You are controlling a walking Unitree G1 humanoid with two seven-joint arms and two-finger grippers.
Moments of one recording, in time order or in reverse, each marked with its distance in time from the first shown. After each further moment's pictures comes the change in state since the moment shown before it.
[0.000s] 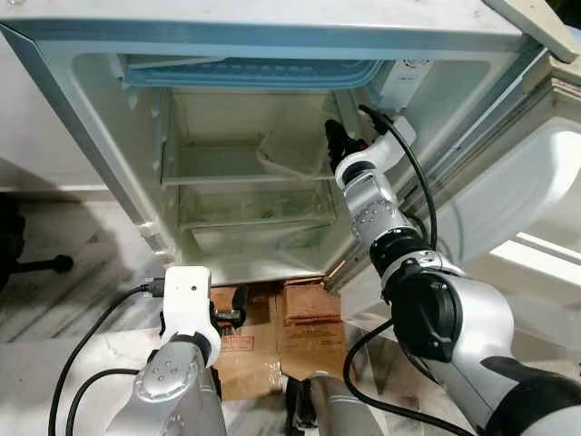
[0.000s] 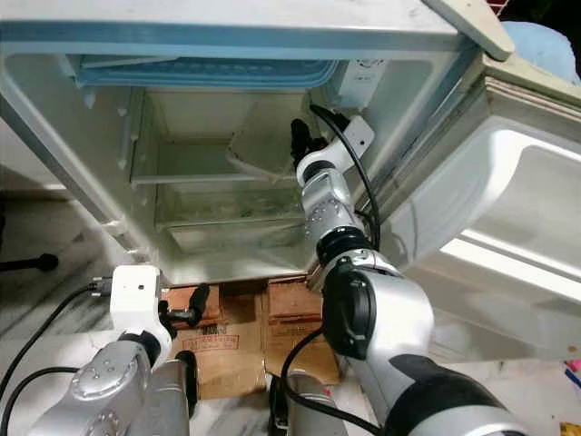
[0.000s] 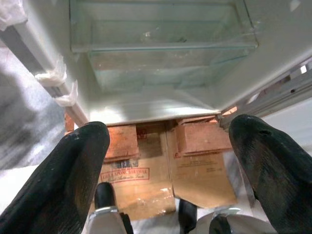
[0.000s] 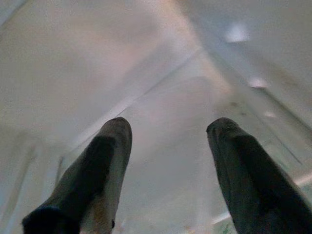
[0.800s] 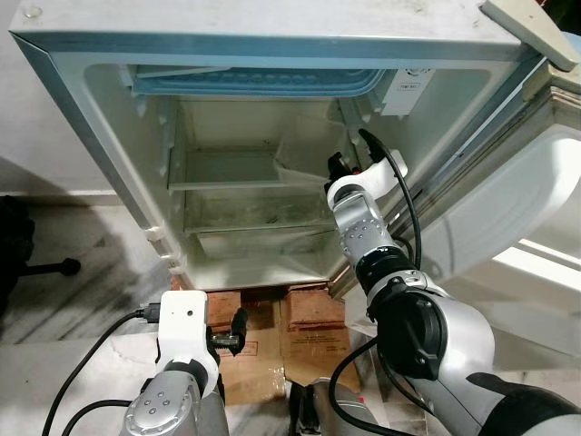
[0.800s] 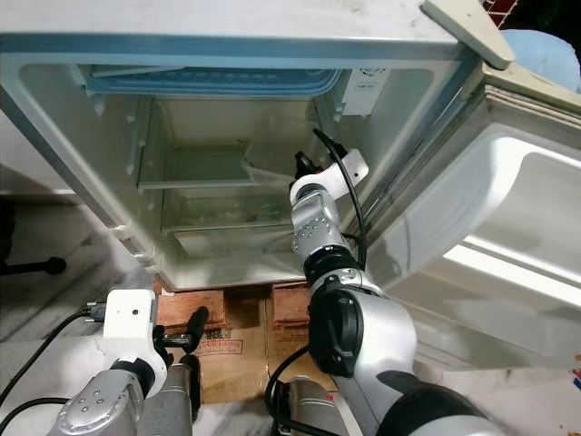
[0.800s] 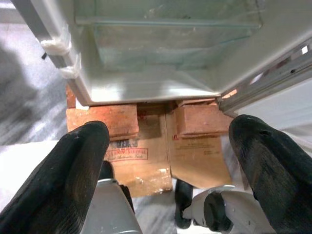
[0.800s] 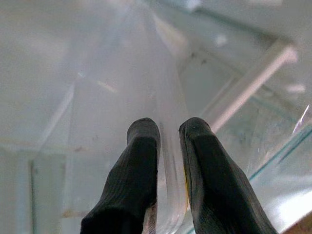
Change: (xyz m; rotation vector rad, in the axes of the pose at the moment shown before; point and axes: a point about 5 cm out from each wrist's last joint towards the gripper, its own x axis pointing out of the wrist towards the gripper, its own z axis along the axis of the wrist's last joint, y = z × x) left arm -0.025 0.001 -0.019 -0.023 0.078 -0.004; right arm -0.012 -0.013 -0.040 0.238 0.062 -0.263
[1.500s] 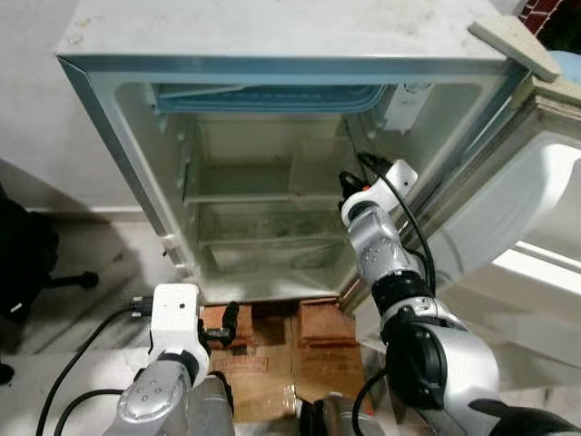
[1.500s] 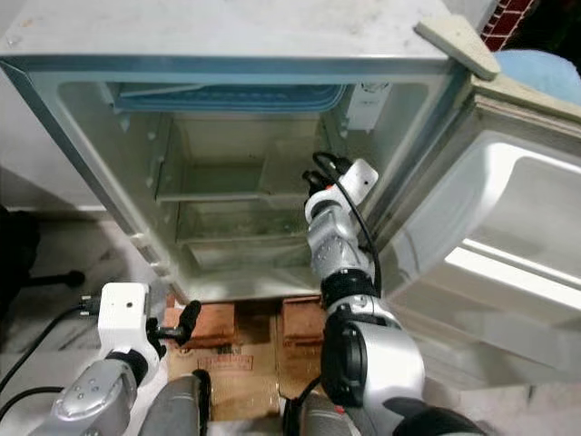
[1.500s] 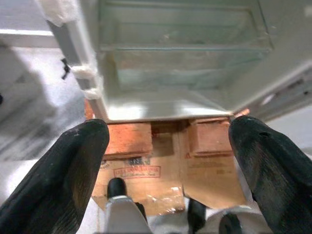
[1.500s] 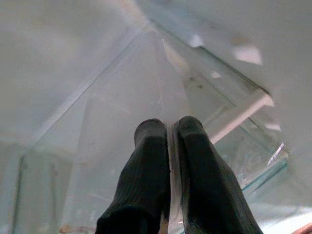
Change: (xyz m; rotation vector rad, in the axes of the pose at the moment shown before) left arm 0.007 0.008 0.001 0.018 -0.019 -0.011; right arm -0.004 -0.025 0.016 -0.154 -0.059 -0.054
